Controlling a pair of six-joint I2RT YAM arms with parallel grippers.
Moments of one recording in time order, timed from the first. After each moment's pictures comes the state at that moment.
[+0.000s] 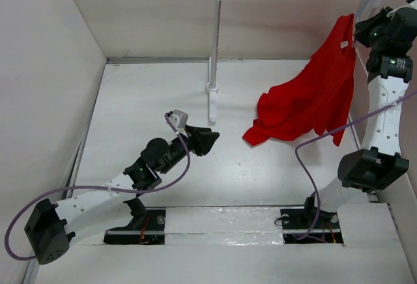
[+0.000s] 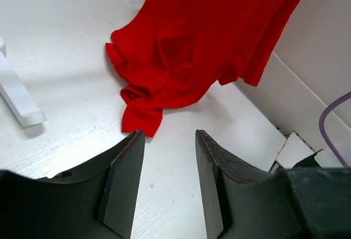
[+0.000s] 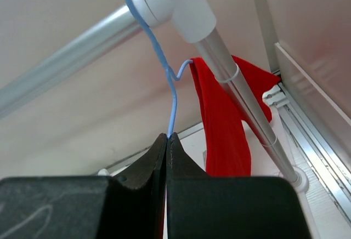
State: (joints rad) left arm -0.90 0.84 0.47 0.42 -0.10 -0.47; right arm -0.30 1.61 1.94 -0.39 -0.09 0.47
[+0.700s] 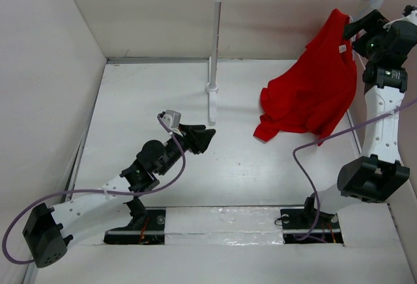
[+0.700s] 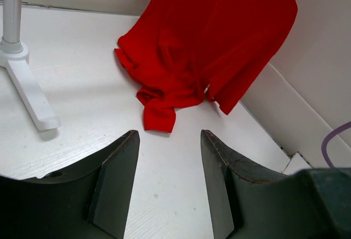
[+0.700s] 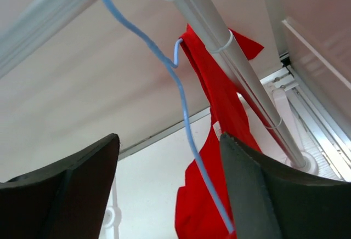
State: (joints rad) left arm -0.90 0.79 0.46 0.42 -0.18 -0.49; right arm -0.32 1.52 1.72 -0.28 -0.15 0.52
